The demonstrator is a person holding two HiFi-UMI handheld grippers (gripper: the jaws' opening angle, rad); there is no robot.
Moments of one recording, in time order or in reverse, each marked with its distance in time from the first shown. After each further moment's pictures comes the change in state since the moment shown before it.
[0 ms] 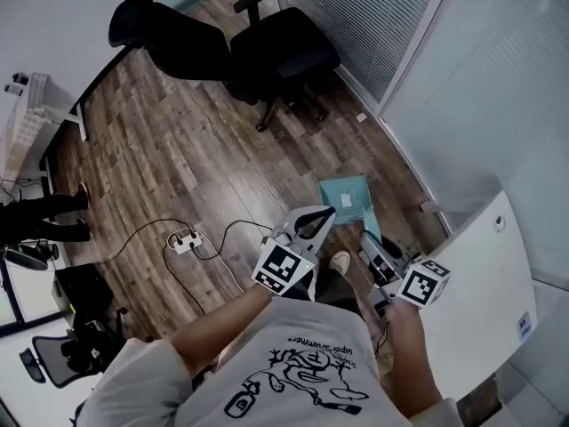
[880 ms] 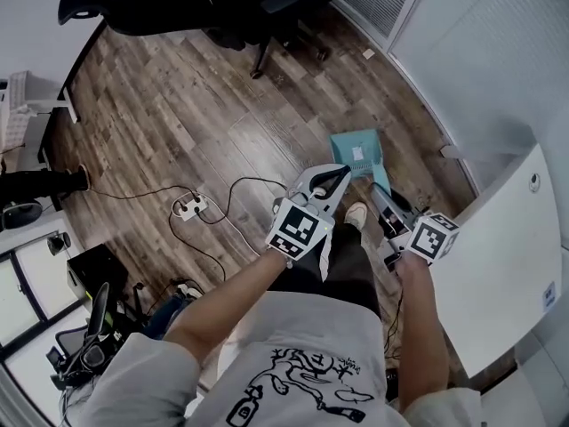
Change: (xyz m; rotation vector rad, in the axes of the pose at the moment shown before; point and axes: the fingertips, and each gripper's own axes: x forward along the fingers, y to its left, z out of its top) left arm 0.056 -0.001 -0.119 -0.016 0.120 -0.055; right arm 0.042 -0.130 -0.069 0.091 -0.003 -0.066
